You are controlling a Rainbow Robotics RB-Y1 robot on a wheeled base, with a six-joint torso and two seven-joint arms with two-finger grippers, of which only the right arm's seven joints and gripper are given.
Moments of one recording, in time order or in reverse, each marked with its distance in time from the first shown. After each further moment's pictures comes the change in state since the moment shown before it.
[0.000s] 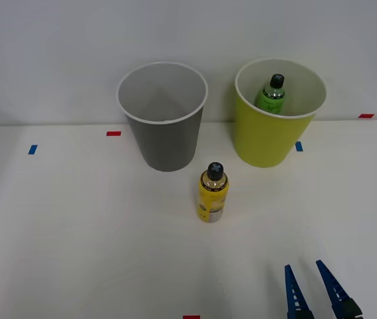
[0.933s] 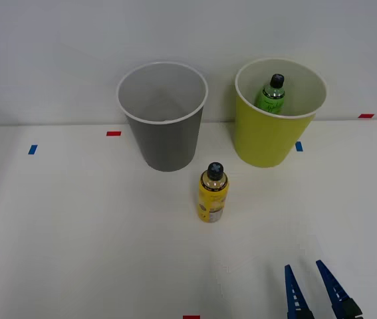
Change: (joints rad) arm 0.000 0.000 0.000 0.000 0.000 0.000 0.000
